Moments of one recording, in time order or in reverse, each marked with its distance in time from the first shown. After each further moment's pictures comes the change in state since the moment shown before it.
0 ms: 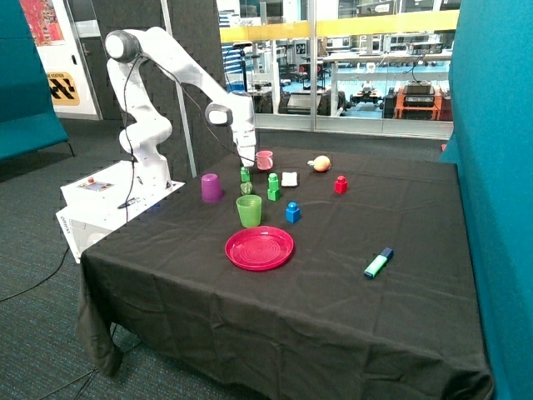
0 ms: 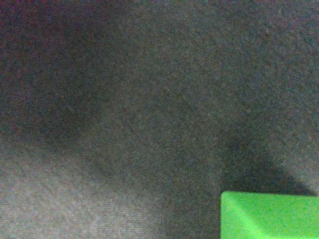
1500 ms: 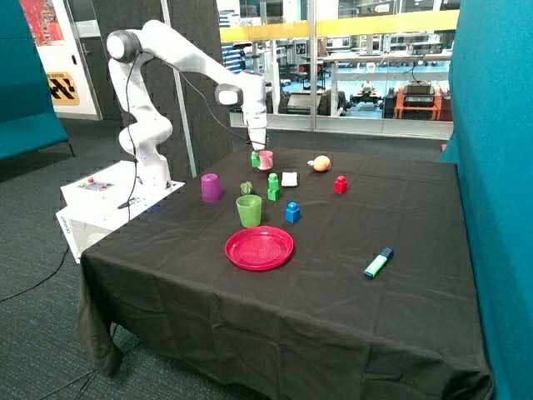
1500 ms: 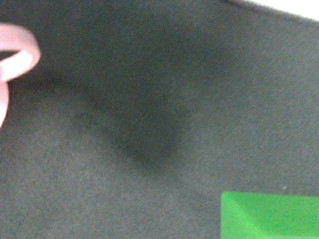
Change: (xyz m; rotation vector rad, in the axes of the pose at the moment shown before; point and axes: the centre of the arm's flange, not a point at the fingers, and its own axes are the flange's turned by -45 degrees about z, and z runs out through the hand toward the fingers) arm 0.043 0.039 -0.073 0.006 0.003 0.061
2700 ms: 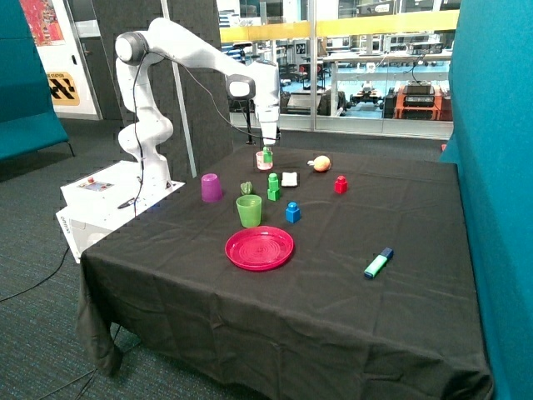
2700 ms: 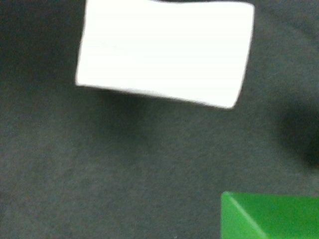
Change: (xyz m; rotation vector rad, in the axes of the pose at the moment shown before) arm 0.035 0.063 -0.033 -0.002 -0.002 0.108
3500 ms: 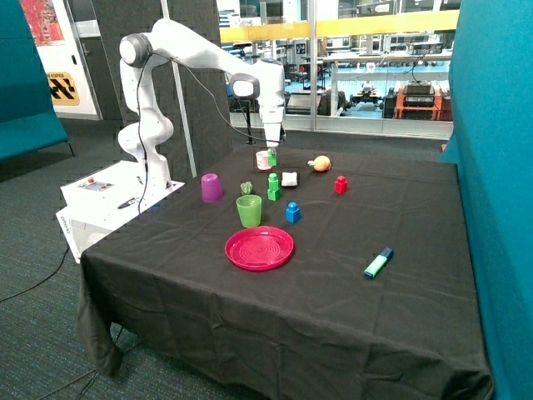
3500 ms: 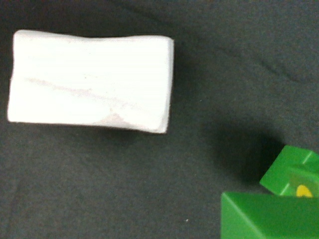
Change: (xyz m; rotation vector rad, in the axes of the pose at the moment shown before) arm 0.012 0.039 -0.005 0.000 -0.001 0.059
